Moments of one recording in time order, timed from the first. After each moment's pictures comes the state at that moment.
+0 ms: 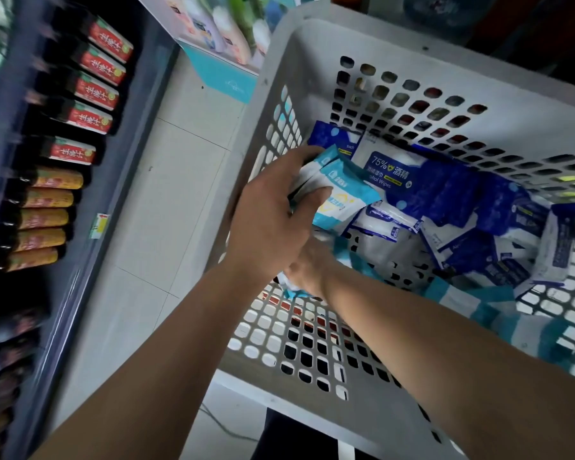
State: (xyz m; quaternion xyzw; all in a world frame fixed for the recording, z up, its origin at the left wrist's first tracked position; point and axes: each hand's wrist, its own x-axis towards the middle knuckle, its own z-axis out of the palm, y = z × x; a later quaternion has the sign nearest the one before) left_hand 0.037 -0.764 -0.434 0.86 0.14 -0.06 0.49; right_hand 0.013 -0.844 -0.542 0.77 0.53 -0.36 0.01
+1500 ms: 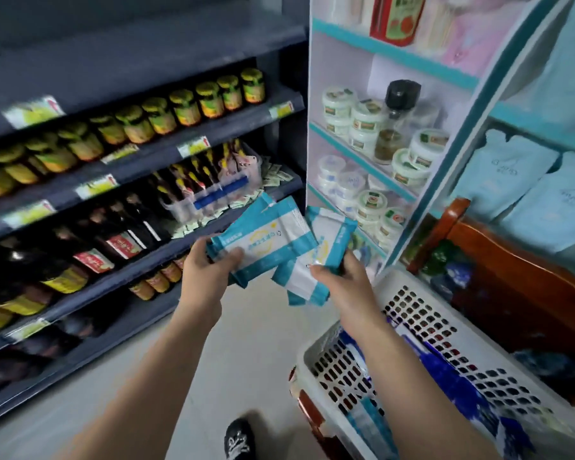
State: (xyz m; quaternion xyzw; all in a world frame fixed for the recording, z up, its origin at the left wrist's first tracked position) left_hand -0.134 -0.616 -0.182 0.55 0.43 0.31 0.65; right_hand -0.013 -0.772 -0.198 0.62 0.12 -0.34 -0.69
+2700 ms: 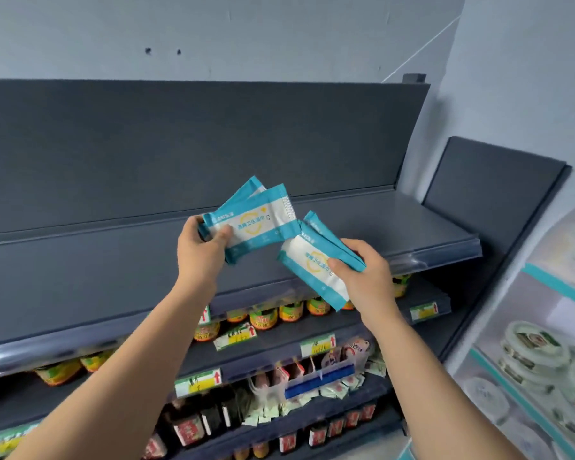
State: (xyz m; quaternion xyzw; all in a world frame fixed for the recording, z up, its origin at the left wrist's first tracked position) left_hand -0.086 -0.142 0.002 0.53 0.42 0.56 0.47; right_hand 0.101 -0.276 -0.032 0.63 0.40 -0.16 -0.64
